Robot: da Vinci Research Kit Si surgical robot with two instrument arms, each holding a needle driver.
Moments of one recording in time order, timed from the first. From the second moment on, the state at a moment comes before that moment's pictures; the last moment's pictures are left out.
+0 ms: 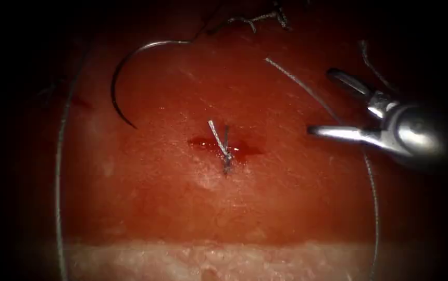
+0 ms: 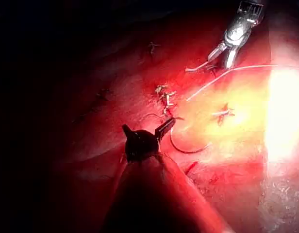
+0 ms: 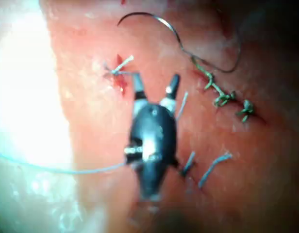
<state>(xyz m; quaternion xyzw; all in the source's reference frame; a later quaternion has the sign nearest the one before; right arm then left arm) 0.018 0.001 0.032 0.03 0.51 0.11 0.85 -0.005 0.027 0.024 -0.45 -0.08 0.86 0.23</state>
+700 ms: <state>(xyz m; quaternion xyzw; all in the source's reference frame) 0.019 0.001 0.032 0.04 0.51 0.10 0.85 -0.019 0.018 0.029 -0.61 -0.11 0.76 0.21</state>
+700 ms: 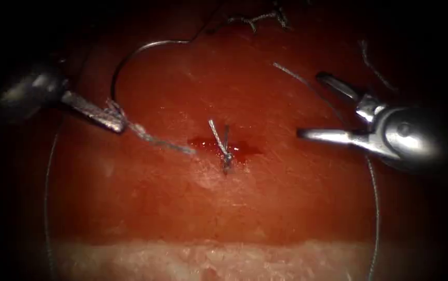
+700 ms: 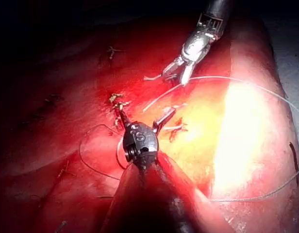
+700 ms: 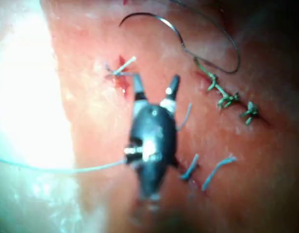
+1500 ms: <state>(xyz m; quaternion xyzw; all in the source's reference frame) 0.019 -0.001 0.030 0.12 0.53 0.08 0.83 -0.020 0.014 0.034 -0.60 -0.11 0.77 0.17</state>
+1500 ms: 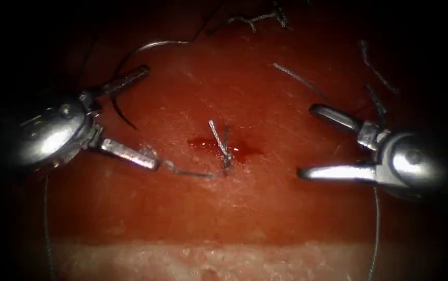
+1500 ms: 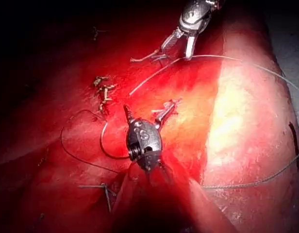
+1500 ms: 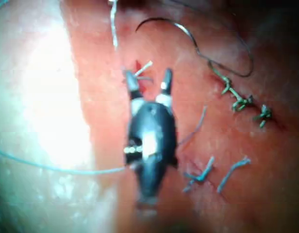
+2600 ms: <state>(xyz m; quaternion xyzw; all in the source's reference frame) 0.019 -0.001 0.030 0.12 0.54 0.09 0.83 -0.008 0.008 0.035 -0.40 -0.21 0.89 0.00</state>
